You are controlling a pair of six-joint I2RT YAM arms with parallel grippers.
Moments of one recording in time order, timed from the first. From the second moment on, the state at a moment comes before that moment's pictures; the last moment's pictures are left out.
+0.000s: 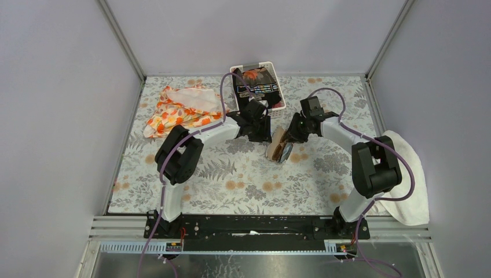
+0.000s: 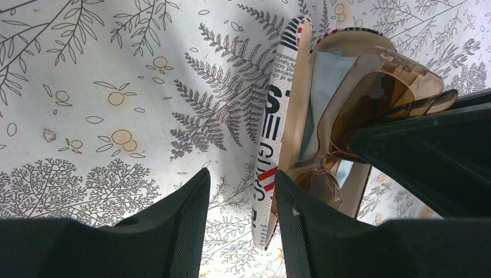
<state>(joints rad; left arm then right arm) -0.67 2.02 1.45 -0.34 0.16 -0.60 0.31 1.69 1.08 -0.42 -0.20 0.70</state>
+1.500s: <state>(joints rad) -0.67 2.01 1.45 -0.35 0.23 -0.59 0.23 1.84 1.27 -0.64 -0.37 0.35</state>
